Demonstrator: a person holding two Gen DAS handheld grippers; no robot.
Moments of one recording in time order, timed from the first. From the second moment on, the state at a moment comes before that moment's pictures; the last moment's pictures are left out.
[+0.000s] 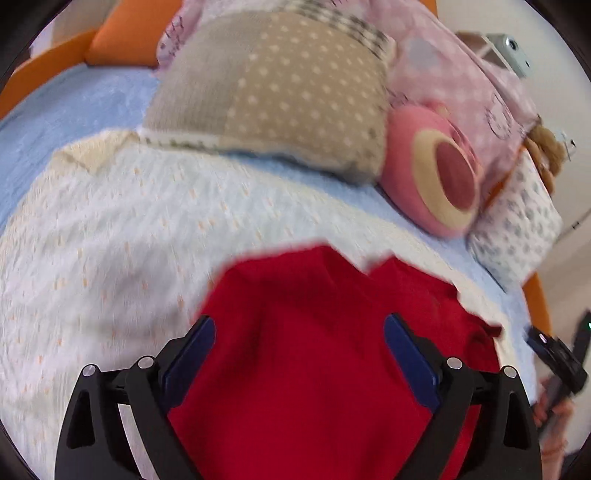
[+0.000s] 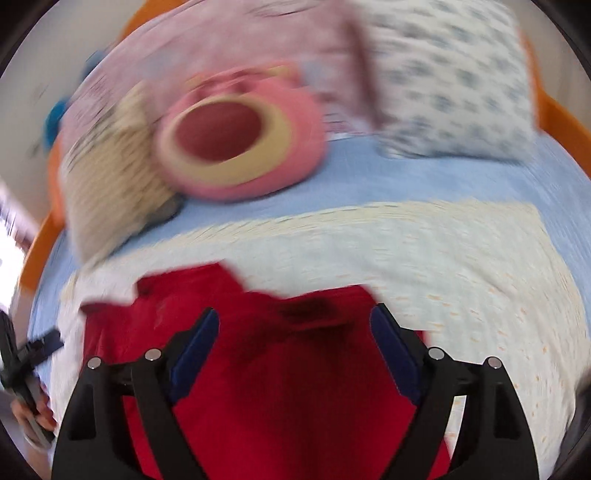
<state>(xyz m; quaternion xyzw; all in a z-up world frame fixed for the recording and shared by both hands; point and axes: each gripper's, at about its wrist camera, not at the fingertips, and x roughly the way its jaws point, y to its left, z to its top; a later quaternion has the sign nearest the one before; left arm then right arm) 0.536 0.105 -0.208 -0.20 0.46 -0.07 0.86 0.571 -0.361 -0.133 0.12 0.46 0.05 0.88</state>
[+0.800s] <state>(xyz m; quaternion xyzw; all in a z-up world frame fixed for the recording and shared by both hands) 0.393 -0.027 -0.259 0.03 0.44 -0.06 0.90 0.651 -0.209 -0.214 0.08 0.60 -0.09 0.79</state>
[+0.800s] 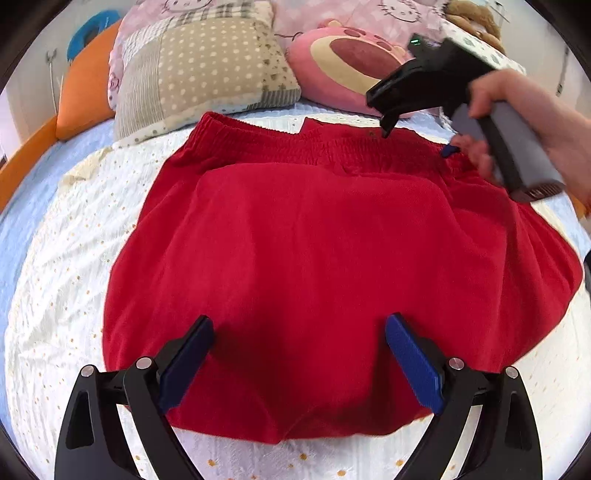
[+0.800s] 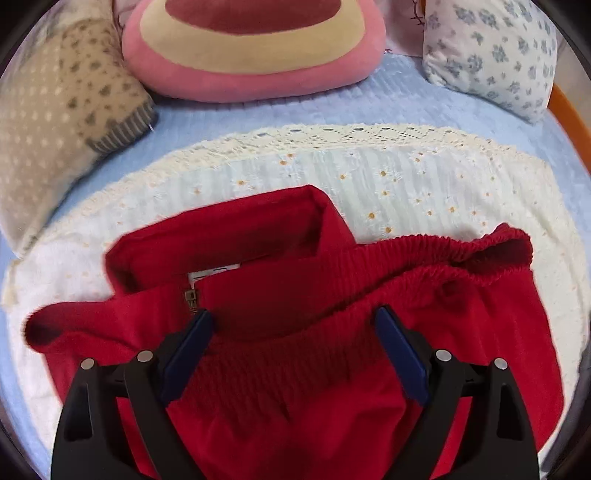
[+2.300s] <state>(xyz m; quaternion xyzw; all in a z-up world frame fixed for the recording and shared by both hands) 0.414 -0.034 -0.230 0.01 0.39 -0.09 0.92 0.651 -0.233 -0.167 0.31 0.54 0.03 0.78</state>
